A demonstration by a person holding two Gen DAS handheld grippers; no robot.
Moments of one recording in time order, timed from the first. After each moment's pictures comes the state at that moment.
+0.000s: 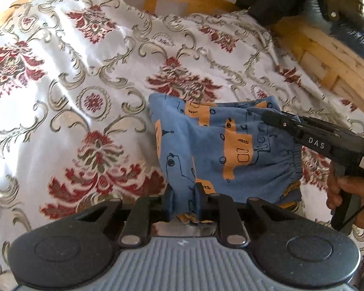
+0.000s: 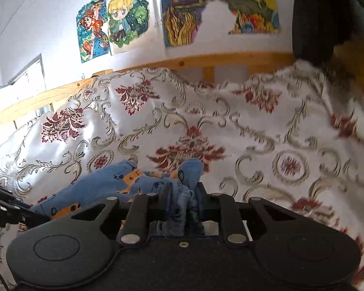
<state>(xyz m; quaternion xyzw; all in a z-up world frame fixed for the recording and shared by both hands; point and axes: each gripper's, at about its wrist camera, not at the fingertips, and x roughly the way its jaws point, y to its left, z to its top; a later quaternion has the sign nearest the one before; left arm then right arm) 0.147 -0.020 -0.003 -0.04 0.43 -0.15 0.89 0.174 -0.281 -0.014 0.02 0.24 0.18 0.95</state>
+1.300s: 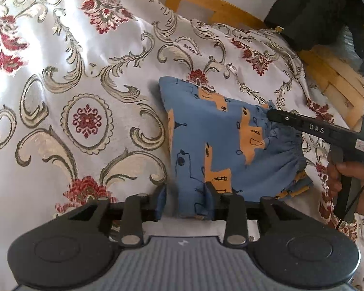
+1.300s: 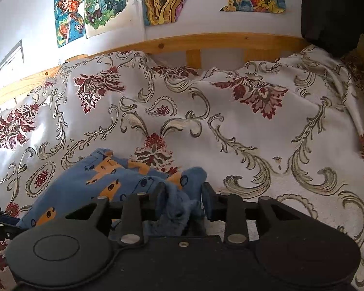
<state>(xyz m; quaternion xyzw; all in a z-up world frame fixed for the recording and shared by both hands) 0.252 0.002 -0.058 -0.12 0.41 -0.15 0.89 0.332 -0.292 -0.039 0.01 0.28 0.18 0.94</state>
